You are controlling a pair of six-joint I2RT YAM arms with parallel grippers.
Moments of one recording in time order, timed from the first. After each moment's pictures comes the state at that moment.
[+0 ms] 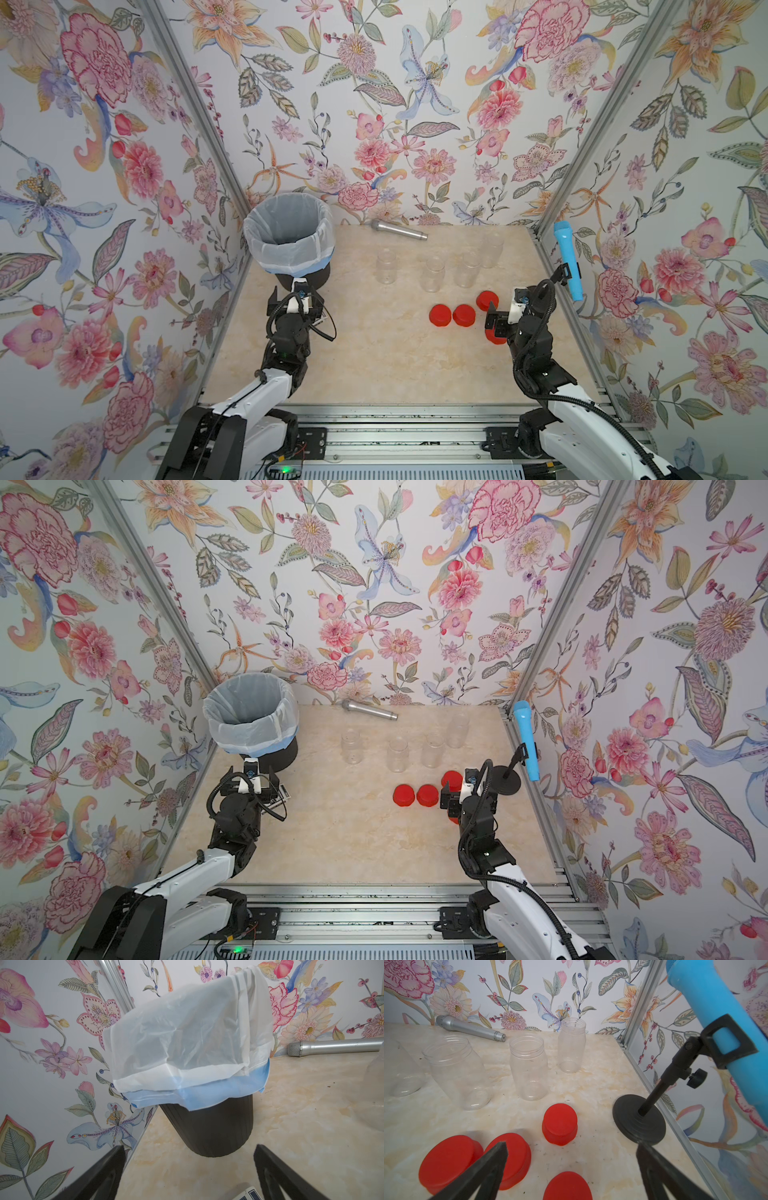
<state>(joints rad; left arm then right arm) -0.23 1.13 0.23 0.84 -0.47 0.29 0.32 0.79 0.29 0.23 0.41 0.00</state>
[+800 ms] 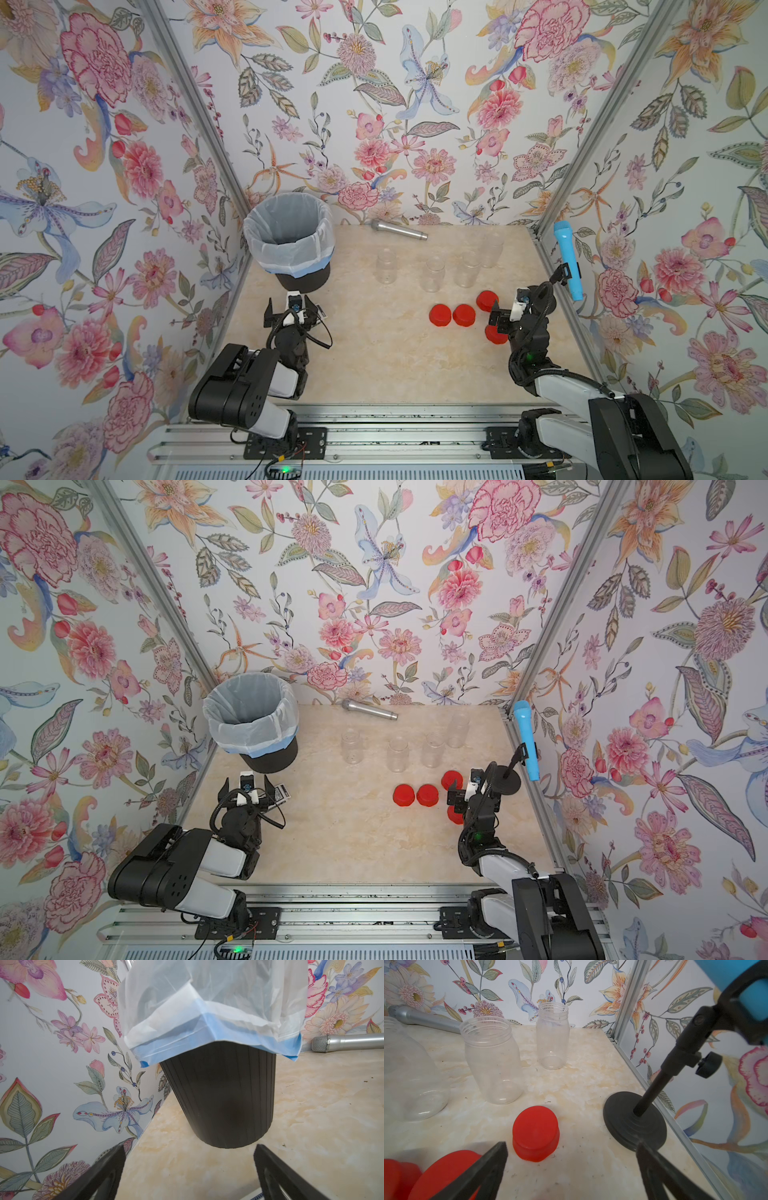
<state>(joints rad) -0.16 1.53 0.09 1.46 -0.46 0.30 0.13 1.19 0.20 0.74 0.29 -0.04</state>
